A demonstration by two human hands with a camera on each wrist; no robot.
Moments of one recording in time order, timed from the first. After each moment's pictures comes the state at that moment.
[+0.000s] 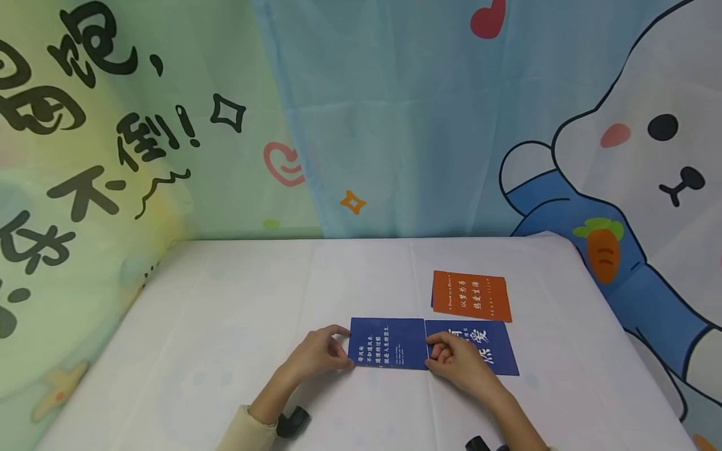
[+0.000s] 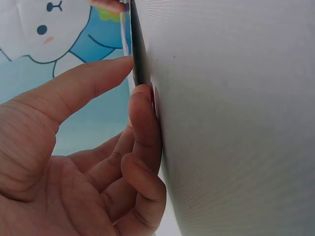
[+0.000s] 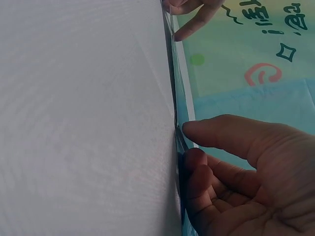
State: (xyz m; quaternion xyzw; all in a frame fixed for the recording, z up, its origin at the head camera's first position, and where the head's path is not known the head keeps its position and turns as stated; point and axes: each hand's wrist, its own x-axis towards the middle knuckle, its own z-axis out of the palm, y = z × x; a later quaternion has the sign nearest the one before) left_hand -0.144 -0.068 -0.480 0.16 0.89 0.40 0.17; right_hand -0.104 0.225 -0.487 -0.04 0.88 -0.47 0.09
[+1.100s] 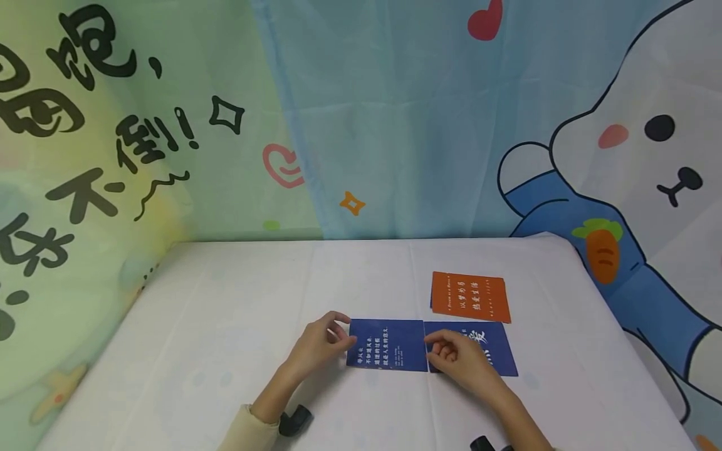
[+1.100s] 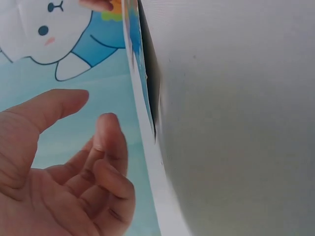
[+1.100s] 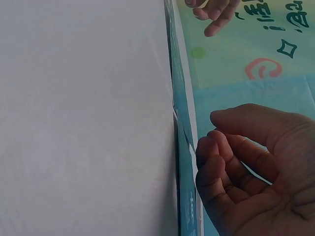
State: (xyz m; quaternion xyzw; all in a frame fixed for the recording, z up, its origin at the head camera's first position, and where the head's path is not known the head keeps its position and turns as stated) left_hand -0.149 -0.060 -0.473 0.16 0.88 0.45 0.08; right_hand -0.105 0.230 -0.485 -0.07 0.89 -0.46 0.04
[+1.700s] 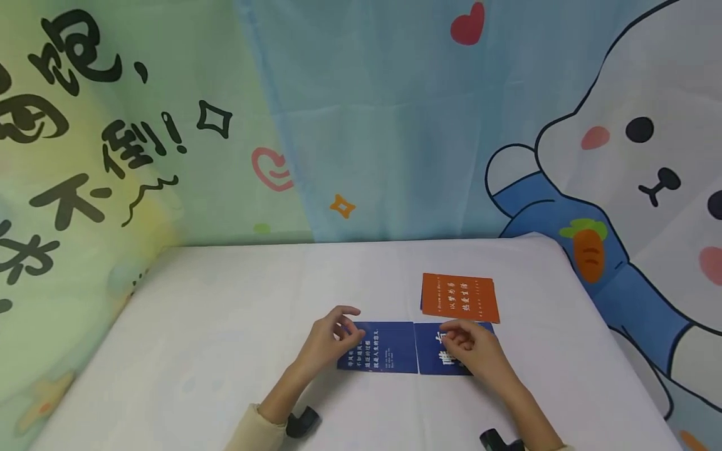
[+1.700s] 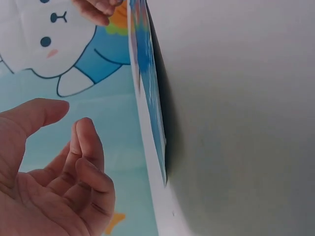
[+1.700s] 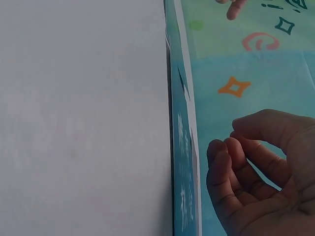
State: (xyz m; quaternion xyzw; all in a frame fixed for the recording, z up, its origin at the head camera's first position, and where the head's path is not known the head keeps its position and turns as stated) left_hand -0.152 -0.028 -0.470 0.21 0.85 0.48 0.03; right_hand -0.107 0.267 -0.483 -0.02 0.91 -0.41 -0.04
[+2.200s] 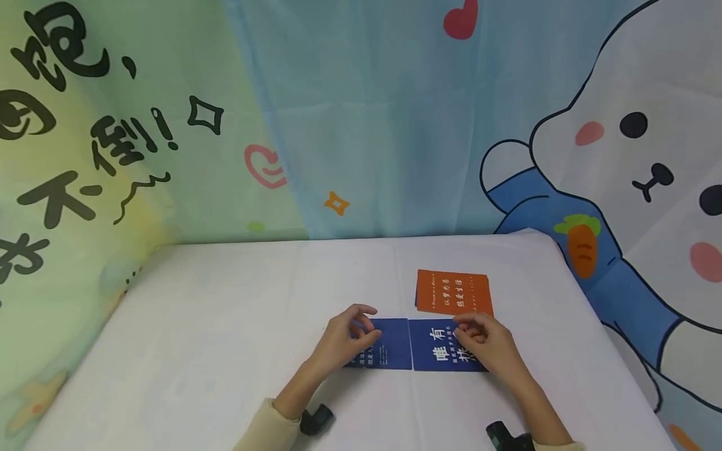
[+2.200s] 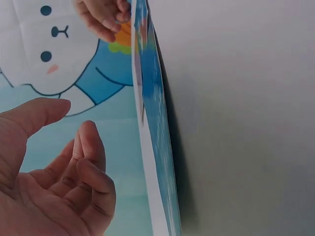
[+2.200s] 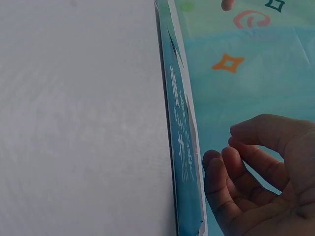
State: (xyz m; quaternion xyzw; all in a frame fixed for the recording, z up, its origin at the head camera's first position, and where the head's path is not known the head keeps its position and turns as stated) left_hand -0.150 0.004 -0.471 0.22 0.83 0.50 0.06; right_hand -0.105 0.294 -0.486 -0.01 0.91 -0.41 -0.06
